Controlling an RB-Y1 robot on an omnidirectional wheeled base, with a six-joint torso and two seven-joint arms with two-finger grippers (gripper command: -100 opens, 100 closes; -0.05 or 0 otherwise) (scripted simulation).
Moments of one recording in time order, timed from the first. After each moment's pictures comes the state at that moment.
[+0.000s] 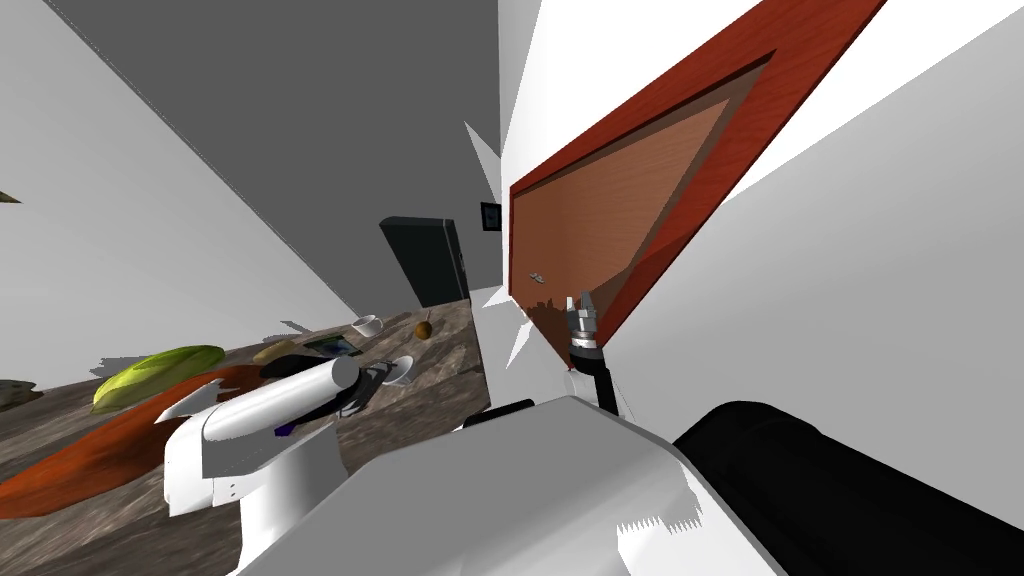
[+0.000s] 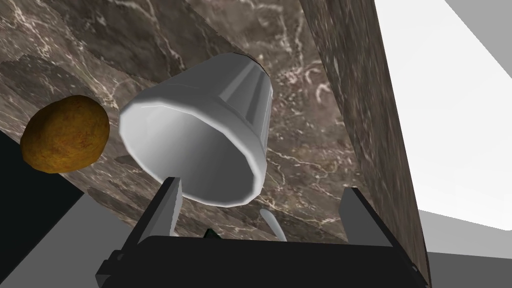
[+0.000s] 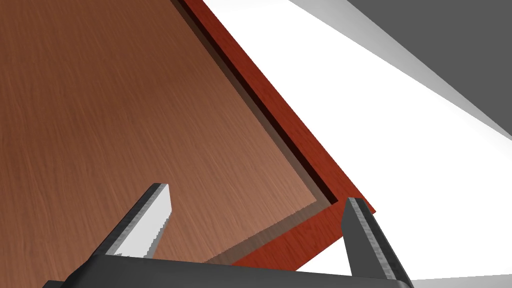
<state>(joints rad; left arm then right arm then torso) -0.05 0.08 0.52 -2.25 0.03 1.87 -0.79 0.52 0.03 -0.05 -2.25 -0.05 -0.55 0.04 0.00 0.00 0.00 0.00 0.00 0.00</state>
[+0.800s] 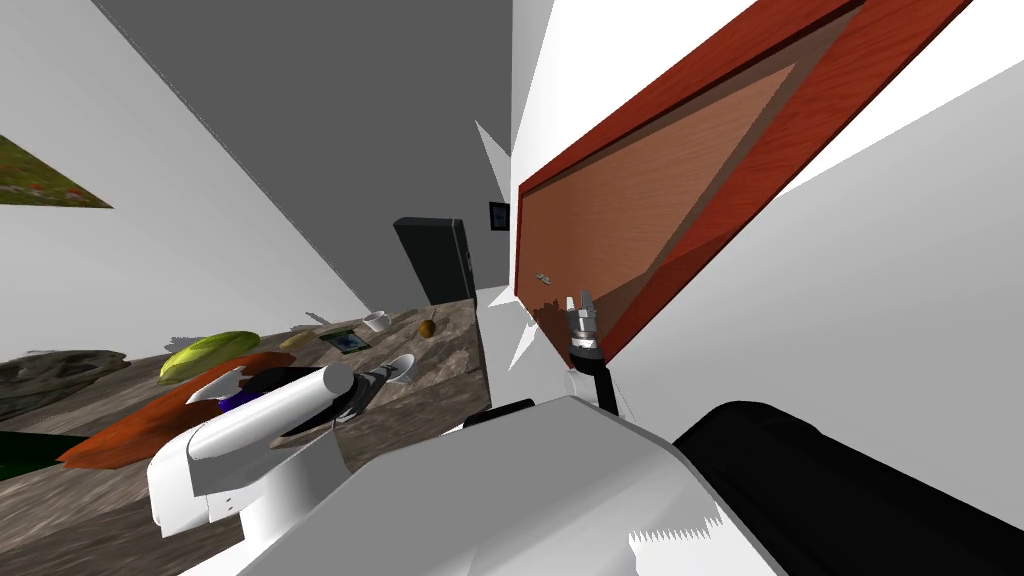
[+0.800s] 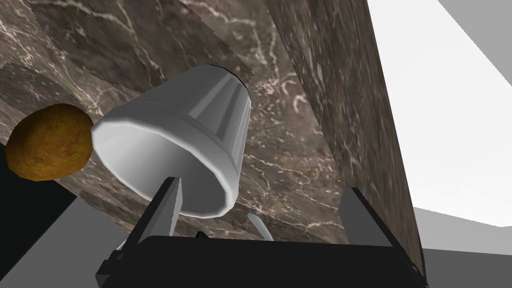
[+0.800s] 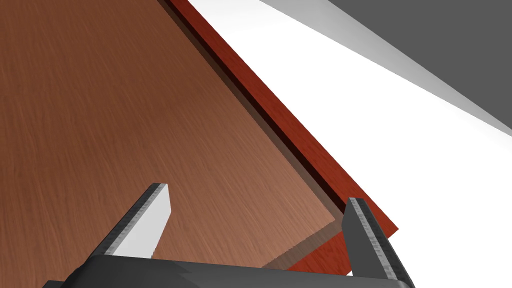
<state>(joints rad) -0.04 0.01 0.60 -2.26 0.03 1.83 -0.95 0.52 0.03 -0.05 -2.25 -0.05 -0.55 0.04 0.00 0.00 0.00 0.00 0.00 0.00</state>
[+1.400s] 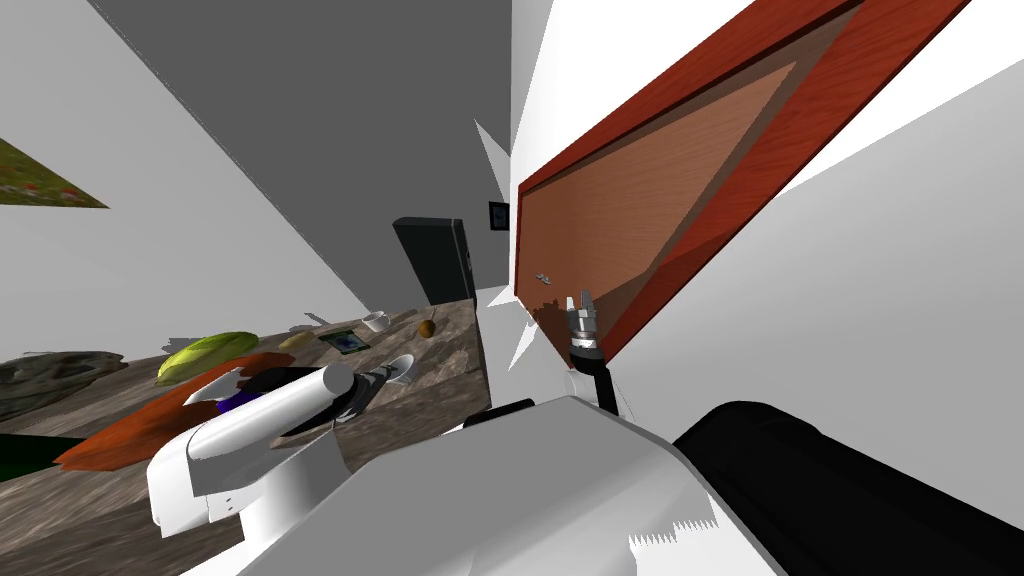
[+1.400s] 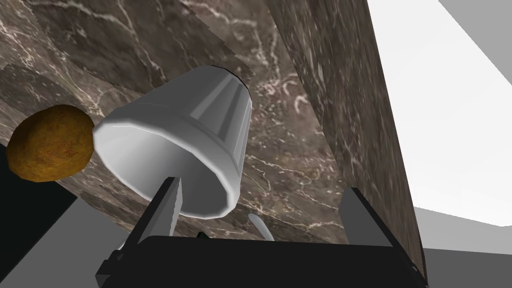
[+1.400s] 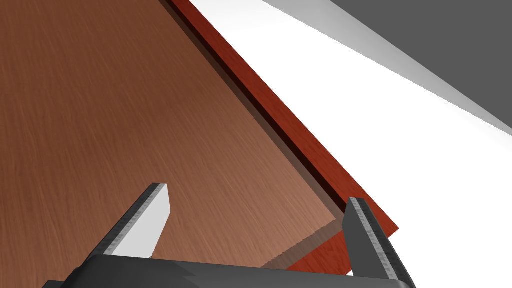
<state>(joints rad) -0.04 0.01 0.60 -2.26 0.03 1.83 -0.95 0.52 0.03 -0.05 -2.25 -0.05 -0.55 0.04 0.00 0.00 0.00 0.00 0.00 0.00</state>
